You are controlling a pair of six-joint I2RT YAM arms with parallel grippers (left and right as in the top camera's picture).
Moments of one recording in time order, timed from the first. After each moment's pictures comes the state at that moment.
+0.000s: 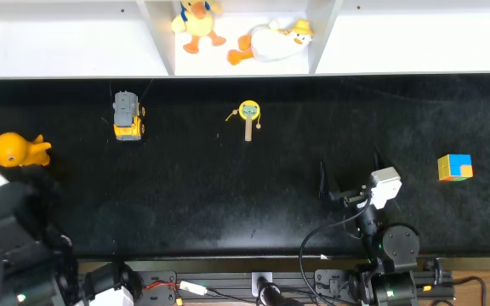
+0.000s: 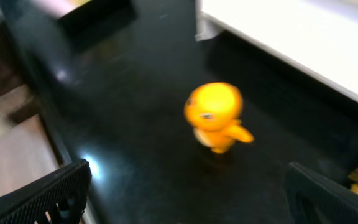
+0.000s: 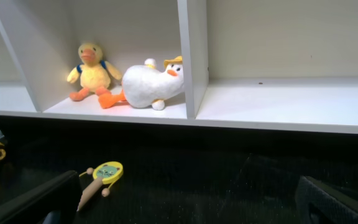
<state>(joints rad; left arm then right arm) 0.39 0.57 0.77 -0.79 -0.50 -0.25 0.13 0.01 0.02 -0.01 -0.15 0.11</state>
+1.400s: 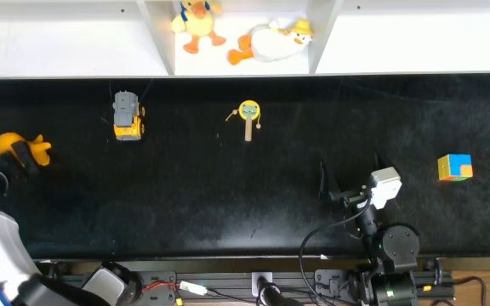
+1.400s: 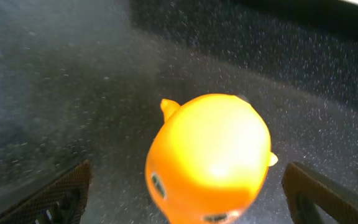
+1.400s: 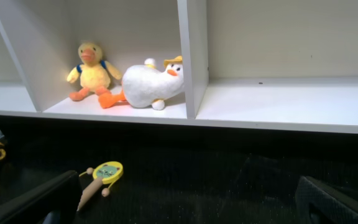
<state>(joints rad) 0.88 1.28 0.79 -0.31 0.29 0.32 0.13 0.01 0.02 -0.01 -0.15 0.11</state>
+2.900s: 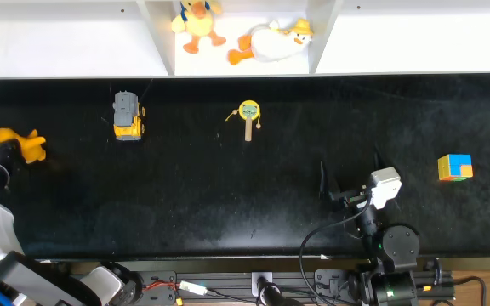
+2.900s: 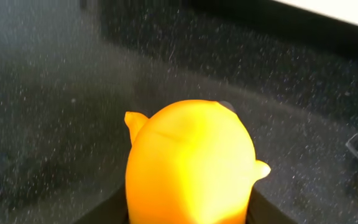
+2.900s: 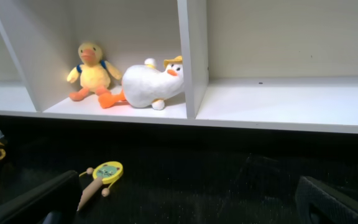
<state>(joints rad) 0.88 1.39 0.79 -0.18 0.41 0.31 0.13 0.01 0.02 -0.01 -0.15 0.11</state>
